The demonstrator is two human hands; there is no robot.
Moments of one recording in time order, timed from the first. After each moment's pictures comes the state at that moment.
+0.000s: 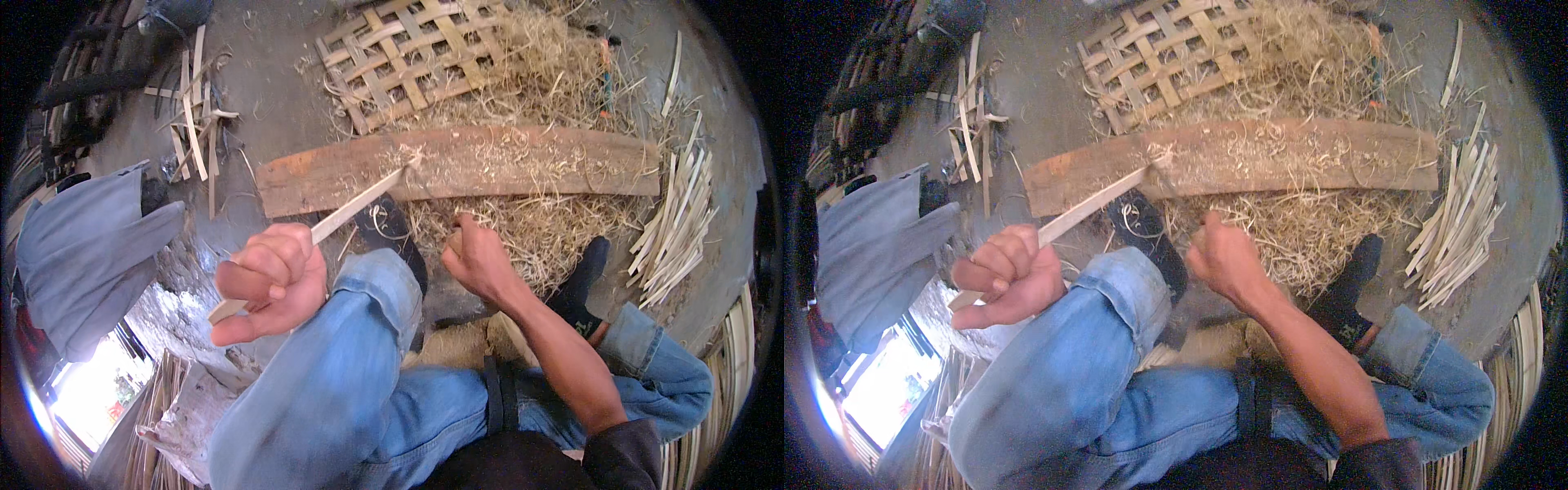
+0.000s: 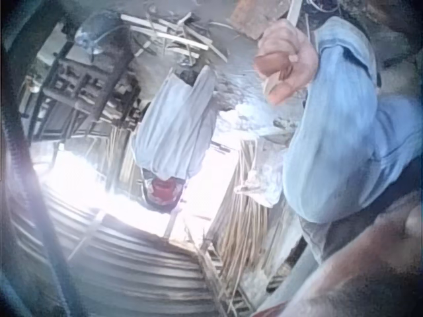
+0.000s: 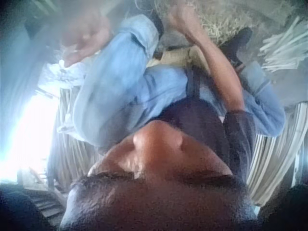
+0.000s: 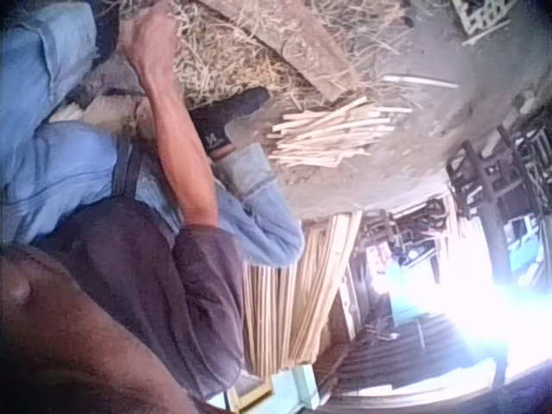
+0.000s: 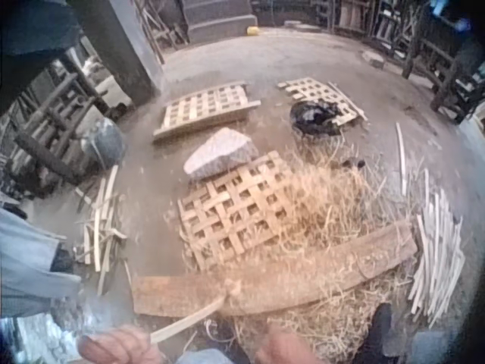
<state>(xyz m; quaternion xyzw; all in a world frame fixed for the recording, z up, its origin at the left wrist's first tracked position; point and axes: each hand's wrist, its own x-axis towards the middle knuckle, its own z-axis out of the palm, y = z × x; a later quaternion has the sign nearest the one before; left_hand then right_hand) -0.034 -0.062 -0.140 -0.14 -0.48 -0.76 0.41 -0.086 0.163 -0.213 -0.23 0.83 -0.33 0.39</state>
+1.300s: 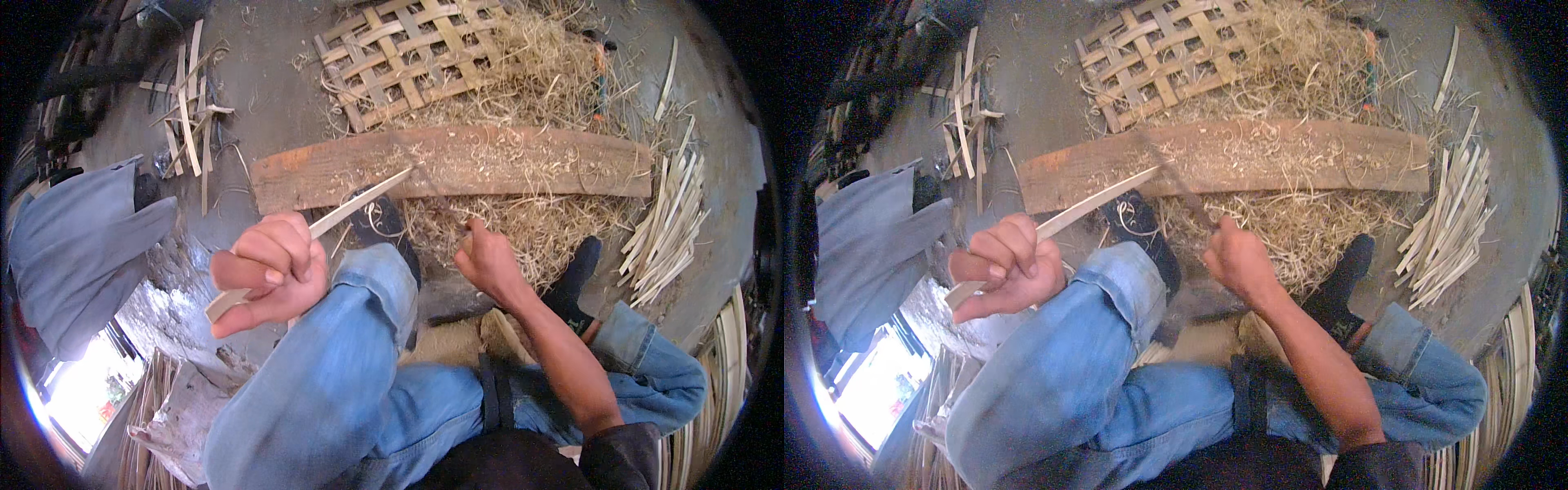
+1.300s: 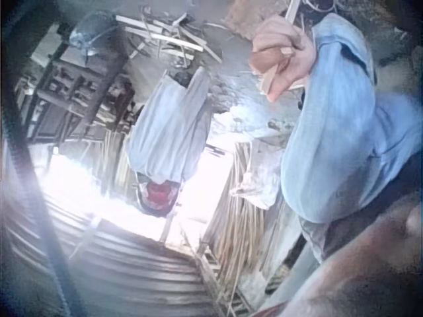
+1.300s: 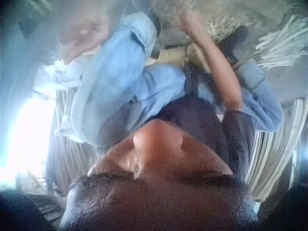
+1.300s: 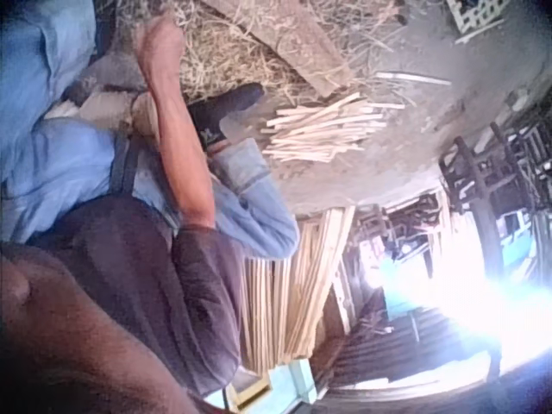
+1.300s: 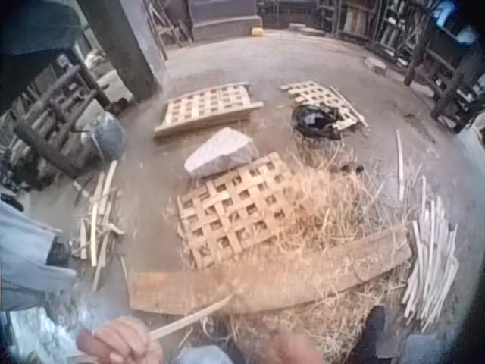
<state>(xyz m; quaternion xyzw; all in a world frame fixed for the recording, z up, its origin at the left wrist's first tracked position) -0.043 -0.058 -0.141 -0.11 -0.50 -0.72 0.48 -0.078 0.185 -0.217 -0.21 0.84 -0.30 0.40</state>
